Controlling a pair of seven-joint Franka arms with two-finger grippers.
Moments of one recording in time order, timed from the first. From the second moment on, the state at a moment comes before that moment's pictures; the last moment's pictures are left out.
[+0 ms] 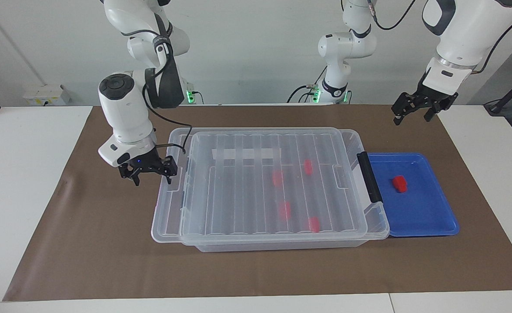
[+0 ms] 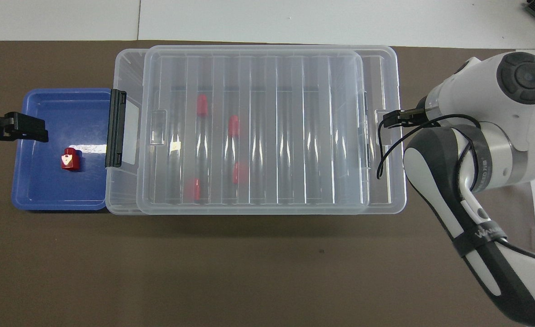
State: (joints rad) left arm -0.01 -0.02 -0.04 -1.65 0.01 1.70 -0.10; right arm 0.23 0.22 -0.12 -1.76 -0.05 2.08 0.10
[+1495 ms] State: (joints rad) left arm 0.14 0.19 -0.03 -2.14 0.02 2.45 -0.04; right arm 0.07 0.21 -0.12 -1.75 -0.14 2.02 -0.03
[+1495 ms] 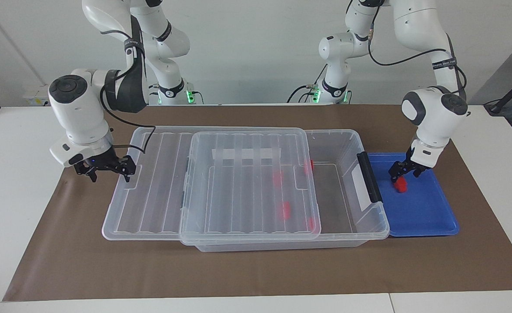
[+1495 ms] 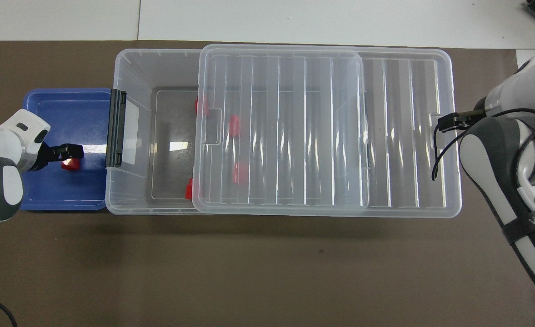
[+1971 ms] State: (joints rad) left arm 0.14 0.20 -0.03 -2.16 0.02 2.47 -0.03; right arm 0.06 0.21 -0.13 -1.75 -0.14 2.00 -0.03
